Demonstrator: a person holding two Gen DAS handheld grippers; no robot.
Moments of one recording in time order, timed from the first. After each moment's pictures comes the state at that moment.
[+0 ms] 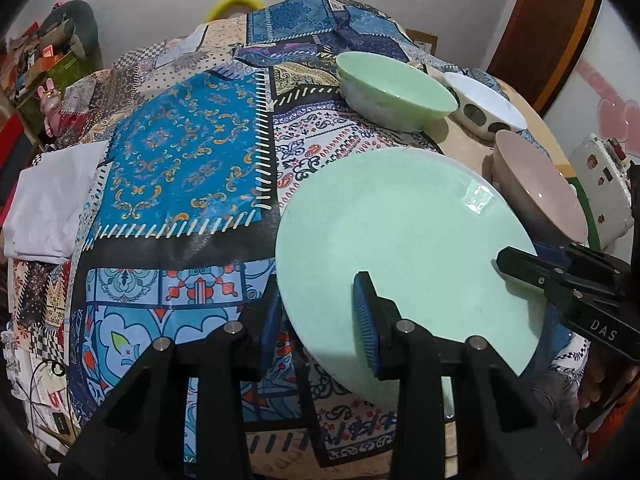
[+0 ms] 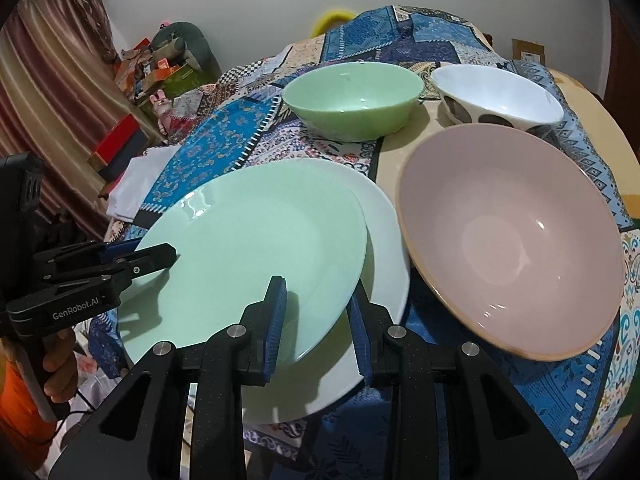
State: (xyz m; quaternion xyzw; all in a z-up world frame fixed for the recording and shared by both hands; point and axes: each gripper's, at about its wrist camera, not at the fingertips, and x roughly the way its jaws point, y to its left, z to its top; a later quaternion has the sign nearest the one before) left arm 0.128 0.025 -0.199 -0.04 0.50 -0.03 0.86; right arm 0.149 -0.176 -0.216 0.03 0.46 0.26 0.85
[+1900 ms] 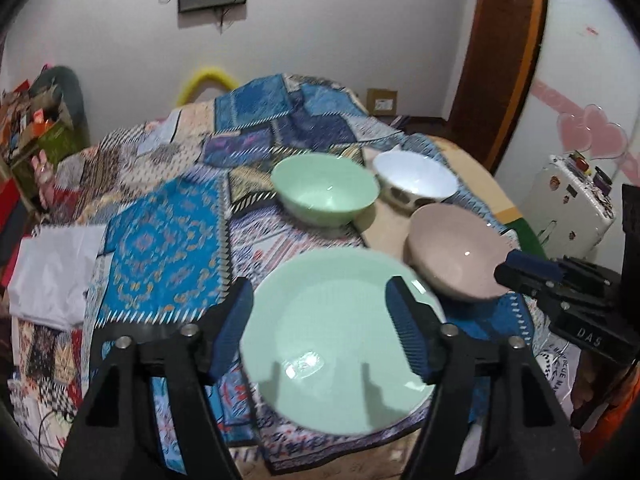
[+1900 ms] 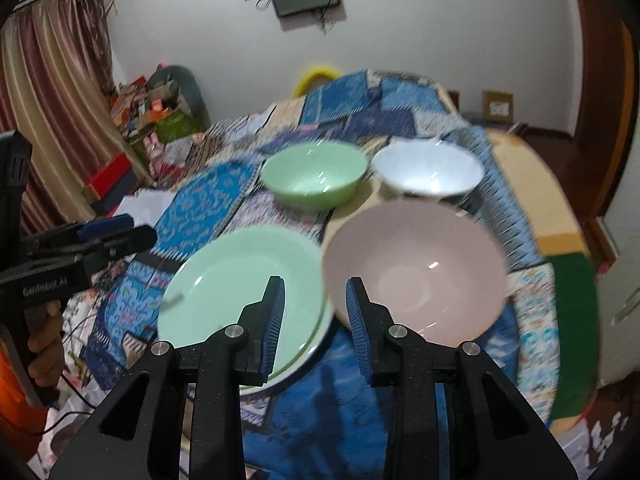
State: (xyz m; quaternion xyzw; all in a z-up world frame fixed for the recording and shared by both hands) left arm 0.114 -0.027 -0.111 -0.01 0.39 -0.07 0.92; right arm 0.125 -0.228 -0.150 0.03 0.37 0.22 0.90
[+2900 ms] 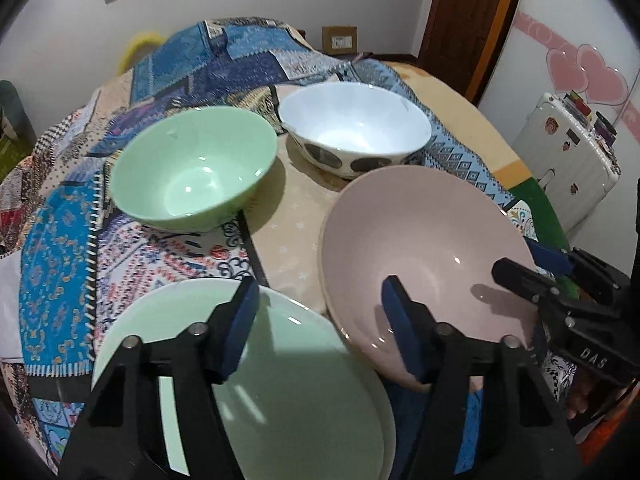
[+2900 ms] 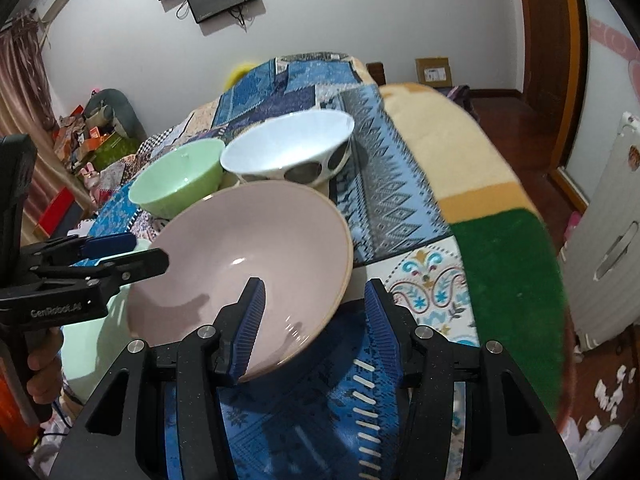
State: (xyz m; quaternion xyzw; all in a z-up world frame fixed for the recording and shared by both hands) left arm 0.222 -0.140 -0.195 0.04 0.48 -0.13 0.87; right arm 0.173 -0.316 -0.206 0.08 0.40 0.14 0.90
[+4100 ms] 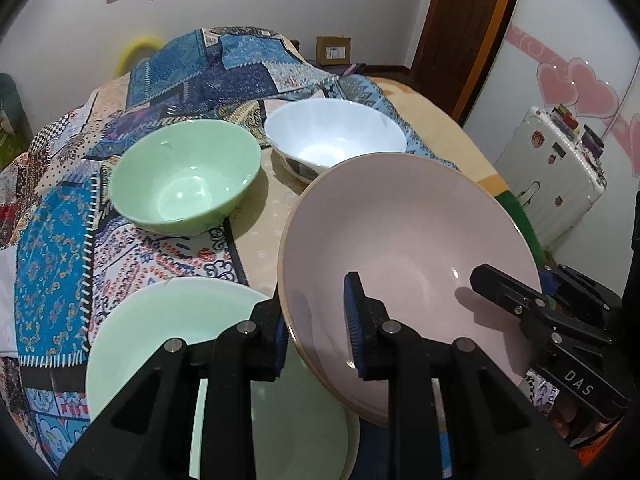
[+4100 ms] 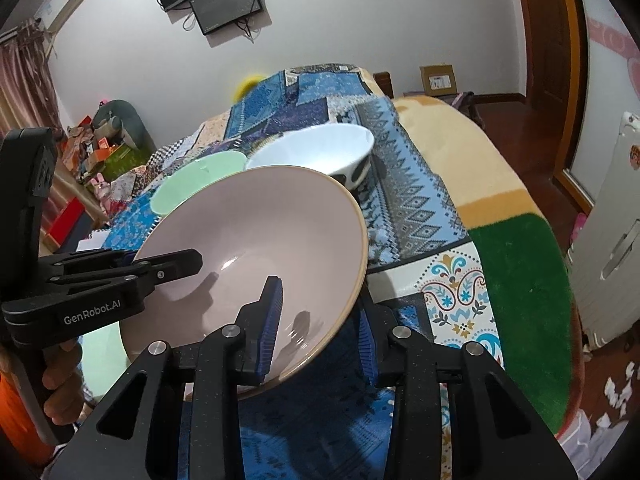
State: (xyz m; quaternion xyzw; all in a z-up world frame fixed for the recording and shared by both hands) left arm 0.206 -0.143 -0.171 0.01 0.47 -0.14 0.87; right arm 0.160 -0.302 -0.186 0.09 0.38 0.15 0.91
